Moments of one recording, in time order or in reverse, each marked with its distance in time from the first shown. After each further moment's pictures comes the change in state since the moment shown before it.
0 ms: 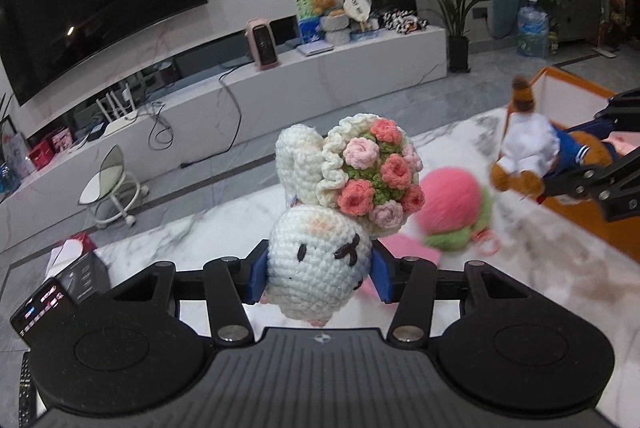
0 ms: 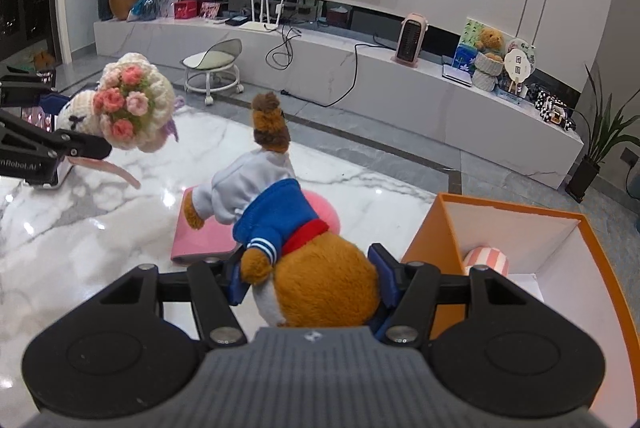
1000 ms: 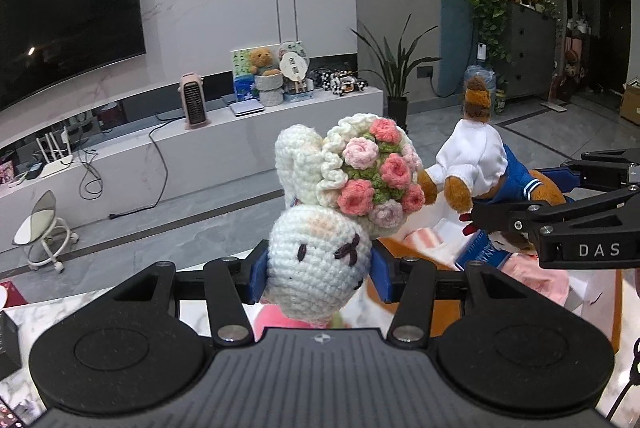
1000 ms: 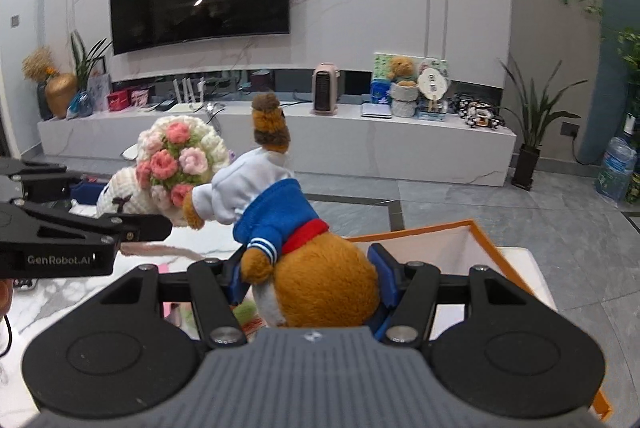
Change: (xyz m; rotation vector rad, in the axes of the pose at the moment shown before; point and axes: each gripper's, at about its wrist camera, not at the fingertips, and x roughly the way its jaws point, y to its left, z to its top) left arm 0.013 -0.103 0.072 -0.042 -0.155 -0.171; right arm -0.071 -0.082 -0.001 0.240 -0.179 -0.140
